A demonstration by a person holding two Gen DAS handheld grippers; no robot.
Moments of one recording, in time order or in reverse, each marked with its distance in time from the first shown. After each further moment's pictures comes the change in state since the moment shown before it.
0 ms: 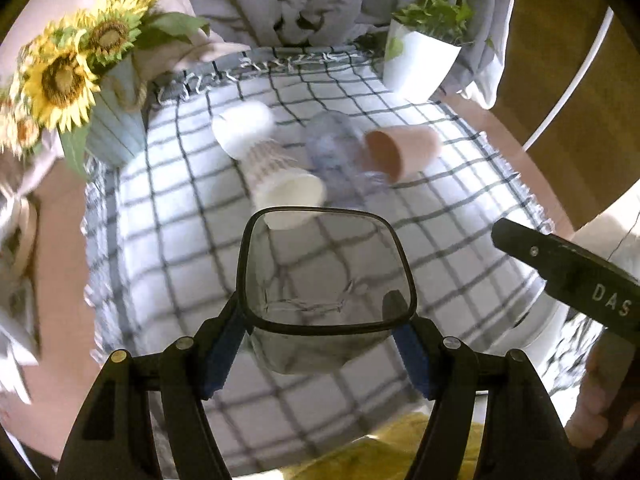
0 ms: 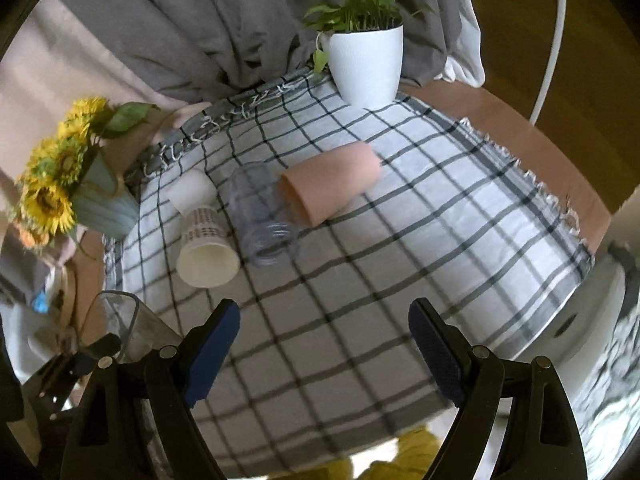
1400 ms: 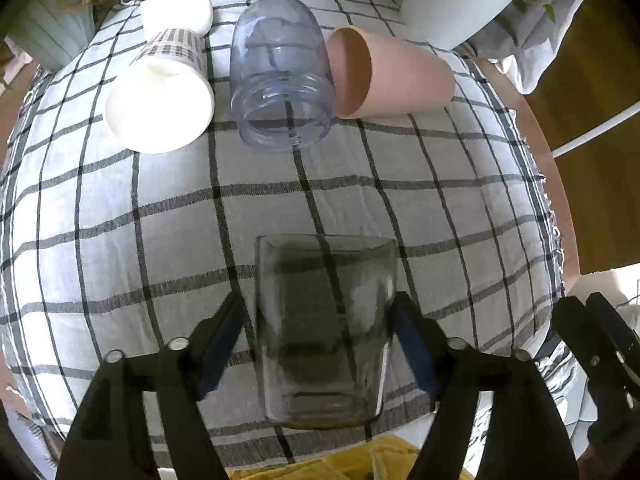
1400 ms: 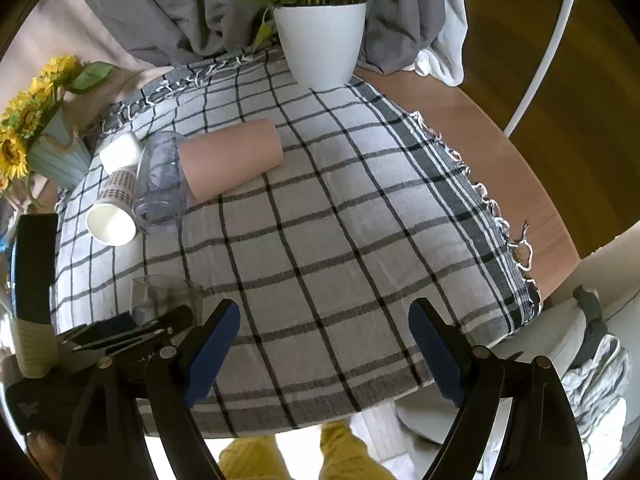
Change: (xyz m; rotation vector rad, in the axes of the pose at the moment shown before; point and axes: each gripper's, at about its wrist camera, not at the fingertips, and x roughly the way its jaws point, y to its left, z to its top) left arm 0.114 -0.064 0.005 -0.224 0.203 -0.039; right arm 0.023 -0.088 0.010 -0.150 0.069 -0.100
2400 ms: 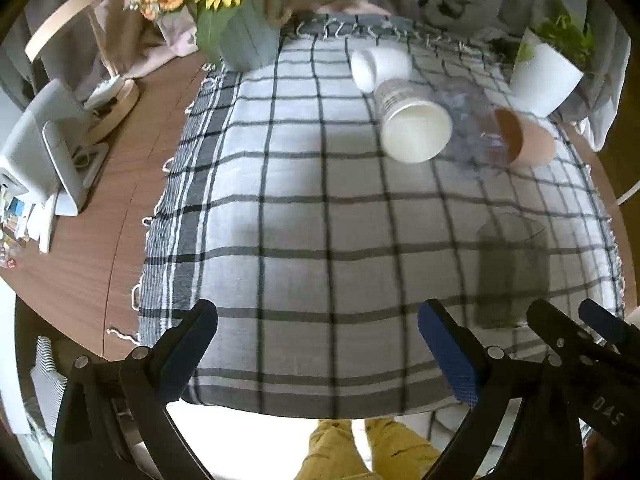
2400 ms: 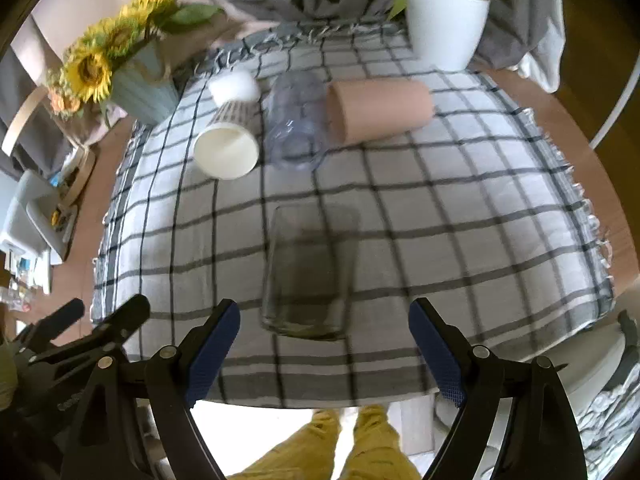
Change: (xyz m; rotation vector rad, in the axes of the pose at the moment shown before) left arm -0.090 0.113 -0.075 -0.134 -0.199 0.308; right arm 0.010 0.112 -0.043 -0.143 0.076 0.188
